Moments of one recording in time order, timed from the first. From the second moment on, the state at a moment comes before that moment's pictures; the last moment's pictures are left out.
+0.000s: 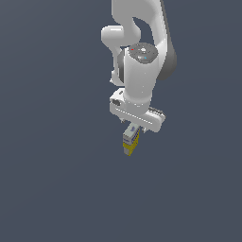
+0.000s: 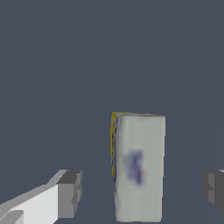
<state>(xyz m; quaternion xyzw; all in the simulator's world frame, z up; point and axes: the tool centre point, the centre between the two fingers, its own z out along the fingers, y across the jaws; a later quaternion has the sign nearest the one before) 0.004 0.051 0.200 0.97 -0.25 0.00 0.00</state>
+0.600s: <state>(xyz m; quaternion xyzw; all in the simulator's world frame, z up) 0.003 0.051 0.156 0.97 -0.26 0.00 0.00</state>
